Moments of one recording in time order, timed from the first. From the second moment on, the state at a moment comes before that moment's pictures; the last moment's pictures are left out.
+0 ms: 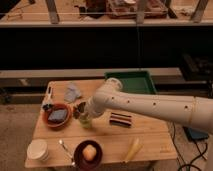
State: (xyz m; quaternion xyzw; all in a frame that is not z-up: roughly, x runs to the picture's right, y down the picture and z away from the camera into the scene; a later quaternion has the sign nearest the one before) arm -0.093 0.127 0.749 -0.18 -0.25 -0.20 0.93
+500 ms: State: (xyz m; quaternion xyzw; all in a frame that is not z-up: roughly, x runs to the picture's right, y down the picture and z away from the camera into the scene) arm -0.095 0.143 0.767 -0.20 -0.24 -0.21 0.93
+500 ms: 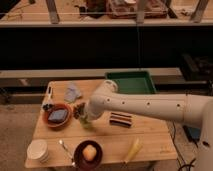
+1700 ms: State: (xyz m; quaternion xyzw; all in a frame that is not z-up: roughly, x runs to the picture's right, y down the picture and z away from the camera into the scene) arm -0.090 0.158 0.766 -0.21 -0.23 -0.22 0.92
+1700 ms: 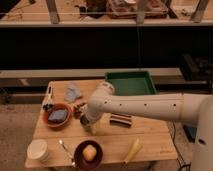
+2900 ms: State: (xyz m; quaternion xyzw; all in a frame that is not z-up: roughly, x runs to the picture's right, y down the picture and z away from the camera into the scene) arm -0.079 0.188 0.798 -0.24 -0.21 -0.21 0.92
